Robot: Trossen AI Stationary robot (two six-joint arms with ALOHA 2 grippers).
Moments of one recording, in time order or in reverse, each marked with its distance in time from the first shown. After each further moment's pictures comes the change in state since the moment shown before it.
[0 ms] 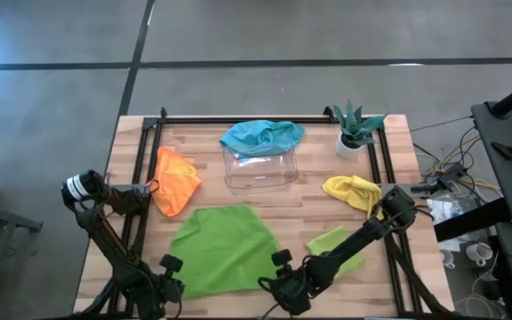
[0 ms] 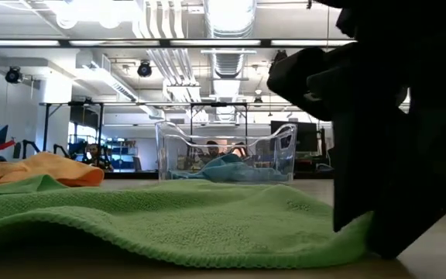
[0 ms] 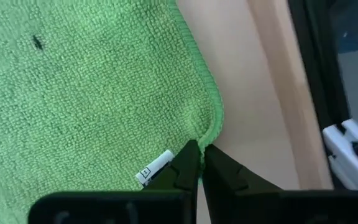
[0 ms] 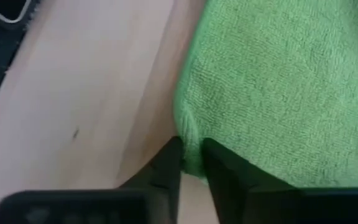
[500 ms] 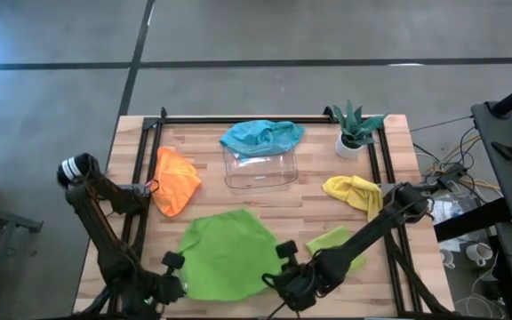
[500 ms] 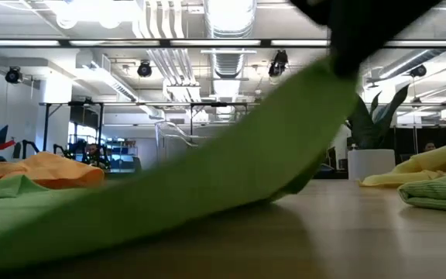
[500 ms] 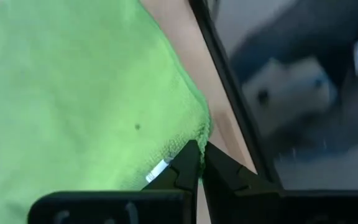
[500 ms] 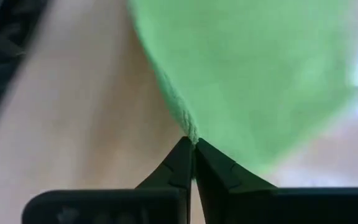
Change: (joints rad) left arm 0.000 -0.218 0.061 0.019 -0.352 0.059; right arm -0.002 -0.168 0.113 -0.276 0.175 -0.019
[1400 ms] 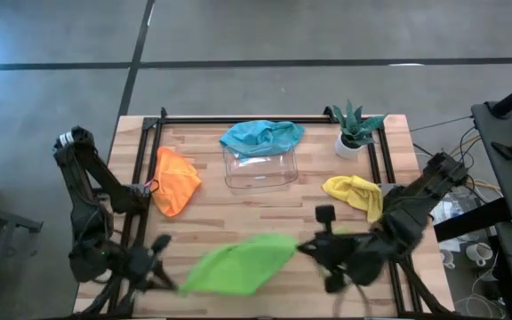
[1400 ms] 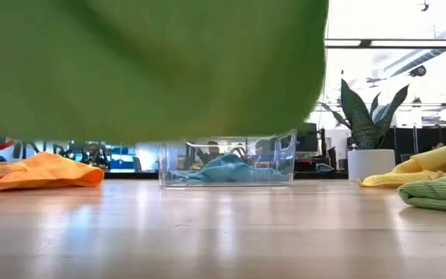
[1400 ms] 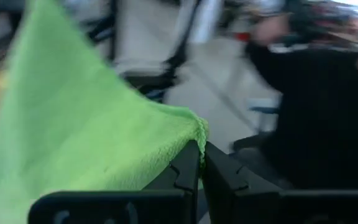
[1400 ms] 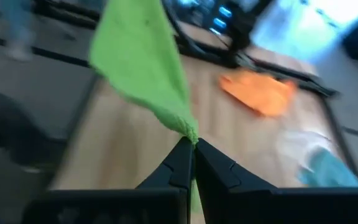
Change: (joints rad) left arm 0.002 -0.314 0.035 0.411 -0.130 0.302; right arm 0.094 -0.408 0.124 -0.064 0.230 -0.003
